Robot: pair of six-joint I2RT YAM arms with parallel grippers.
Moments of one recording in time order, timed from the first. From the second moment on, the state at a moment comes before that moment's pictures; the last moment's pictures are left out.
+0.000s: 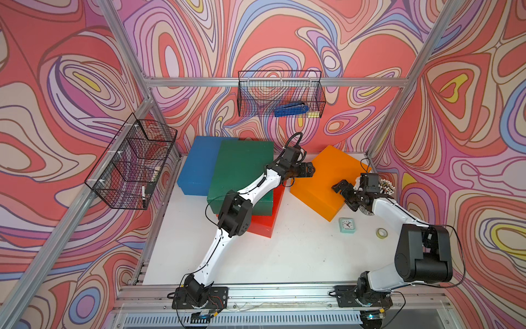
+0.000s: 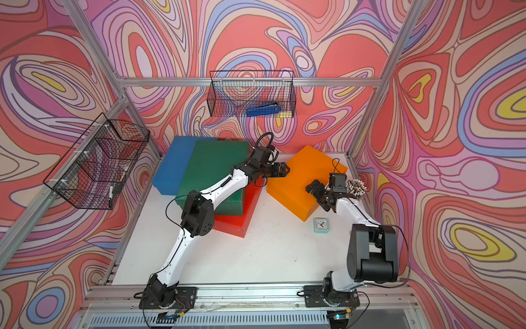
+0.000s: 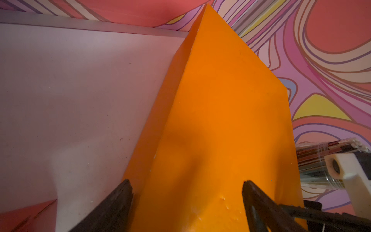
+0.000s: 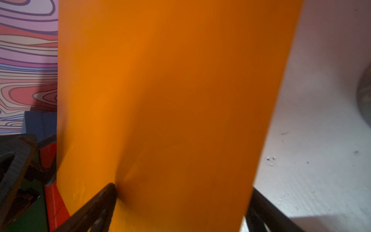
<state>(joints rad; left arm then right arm) -0.66 2.45 2.23 -0.40 0.25 -0.58 -0.10 1.51 0.92 -0.26 -0.30 0.68</state>
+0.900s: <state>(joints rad) -0.68 2.48 2.27 -0.56 0.22 -0.60 -0.11 1.58 0.96 -0.23 -0.35 0.58</state>
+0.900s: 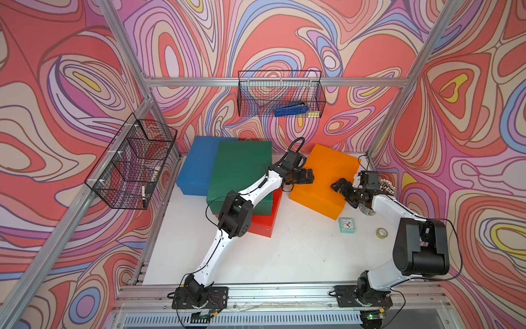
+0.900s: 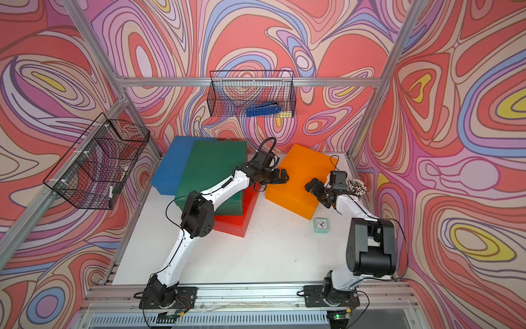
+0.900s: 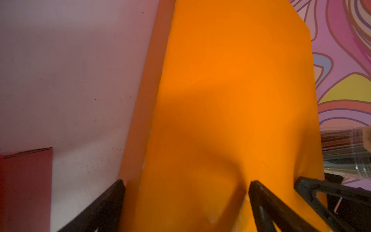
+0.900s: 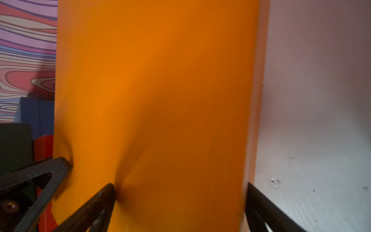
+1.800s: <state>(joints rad) -0.65 2.49 2.31 -0.56 0.28 -0.69 -0.13 1.55 0.92 -0.15 -0.41 0.58</state>
